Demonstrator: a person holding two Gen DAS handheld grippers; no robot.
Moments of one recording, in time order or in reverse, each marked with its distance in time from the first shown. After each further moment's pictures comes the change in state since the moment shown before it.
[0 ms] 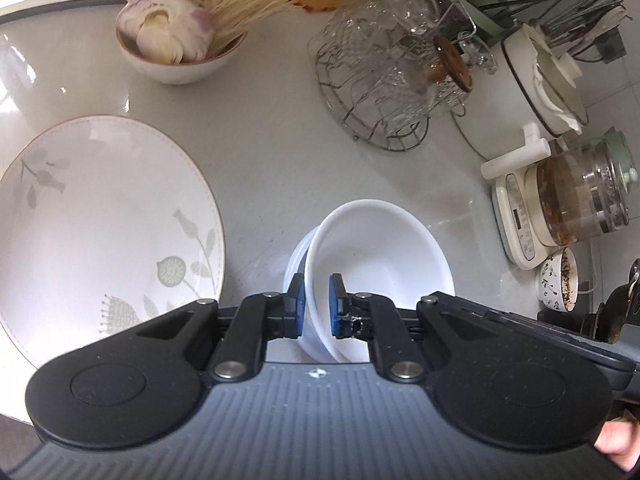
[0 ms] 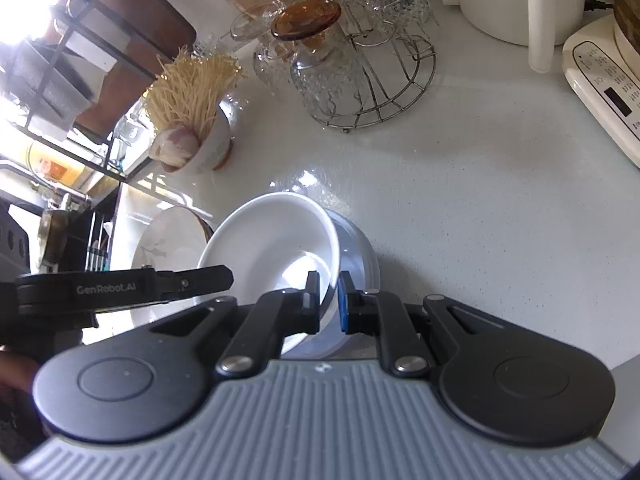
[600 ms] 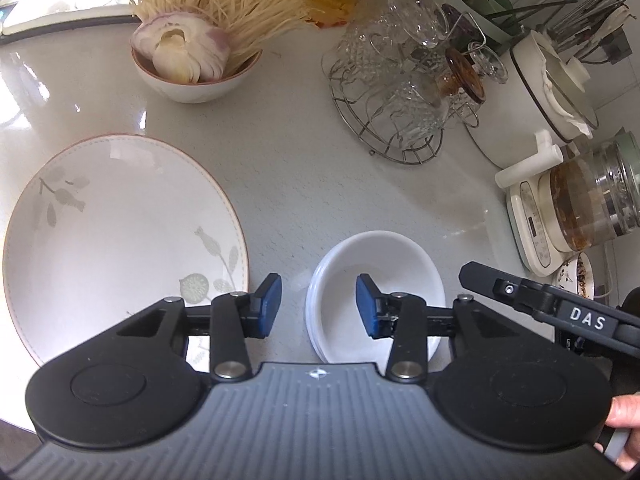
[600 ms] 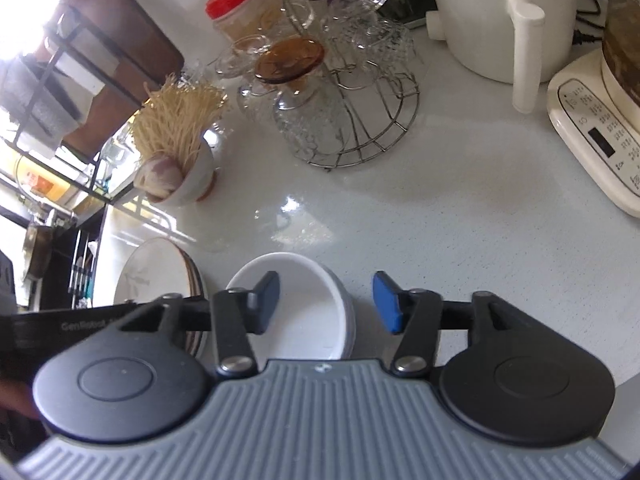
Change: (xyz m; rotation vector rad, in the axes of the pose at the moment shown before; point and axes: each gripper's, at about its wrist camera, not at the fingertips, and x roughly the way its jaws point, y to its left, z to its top) left arm -0.003 0.003 0.001 0.028 -0.049 0.052; right arm 0.000 -0.012 0.017 -0.001 -0.067 -0.038
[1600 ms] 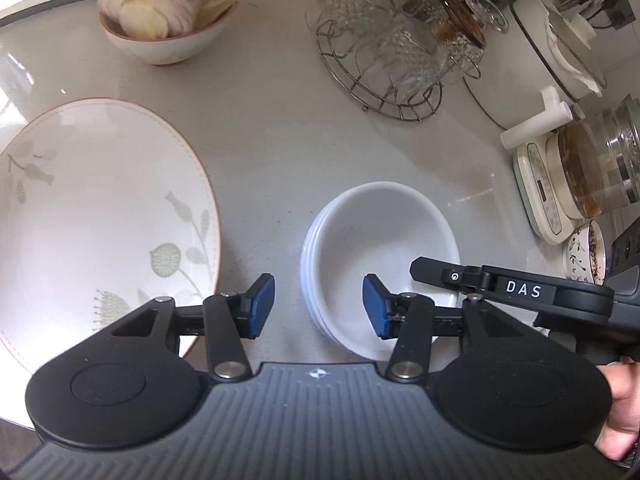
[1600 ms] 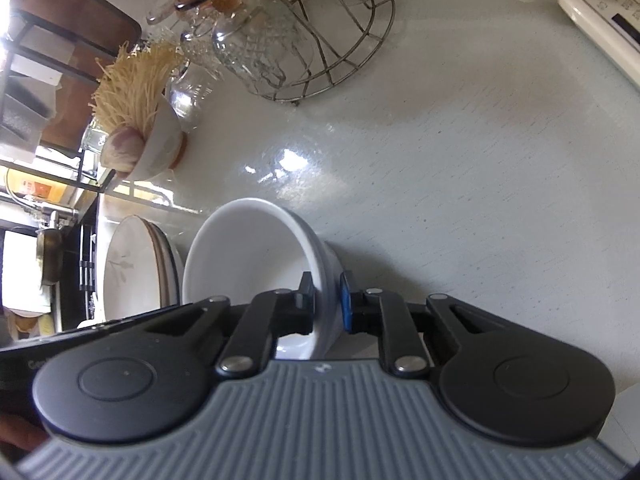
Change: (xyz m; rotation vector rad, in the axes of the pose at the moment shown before) left arm 0.028 -0.016 -0.009 0.039 0.093 0.006; right arm 0.043 -0.034 -0.015 0.119 0.136 0.052
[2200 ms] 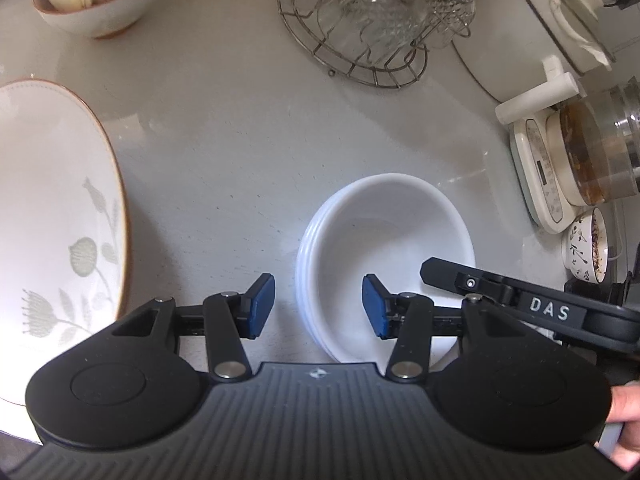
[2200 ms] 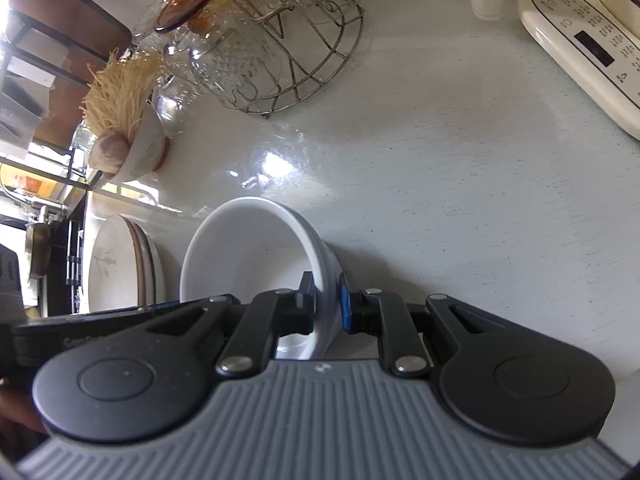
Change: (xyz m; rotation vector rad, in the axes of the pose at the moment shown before) left arm 0.043 -0.033 0.006 -0.008 0.076 -0.014; right arm -0.015 -0.020 0.003 -0.031 0.000 -0.034
